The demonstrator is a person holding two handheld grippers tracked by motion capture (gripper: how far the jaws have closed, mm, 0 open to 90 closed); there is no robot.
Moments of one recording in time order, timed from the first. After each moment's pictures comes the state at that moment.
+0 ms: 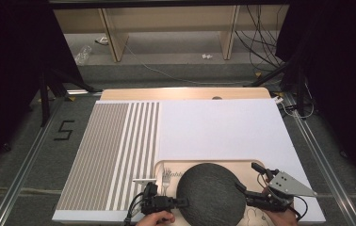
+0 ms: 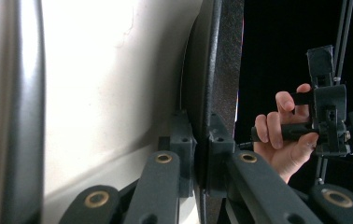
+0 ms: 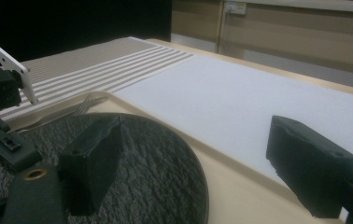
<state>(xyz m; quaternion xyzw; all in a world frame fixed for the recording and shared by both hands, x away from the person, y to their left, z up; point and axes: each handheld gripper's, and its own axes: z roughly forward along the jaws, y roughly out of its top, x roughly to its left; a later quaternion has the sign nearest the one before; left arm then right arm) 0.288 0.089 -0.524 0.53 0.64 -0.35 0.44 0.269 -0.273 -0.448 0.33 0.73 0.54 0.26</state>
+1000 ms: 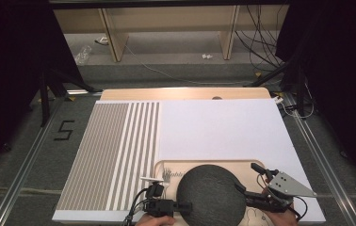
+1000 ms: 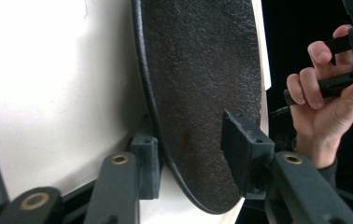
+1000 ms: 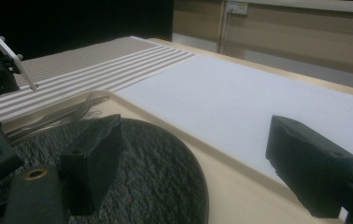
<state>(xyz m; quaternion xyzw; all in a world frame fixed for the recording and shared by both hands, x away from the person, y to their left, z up) 0.286 0.079 -0.507 0.64 0.58 -0.29 0.41 0.268 -0.272 -0.448 0.33 0.73 0.54 0.26</state>
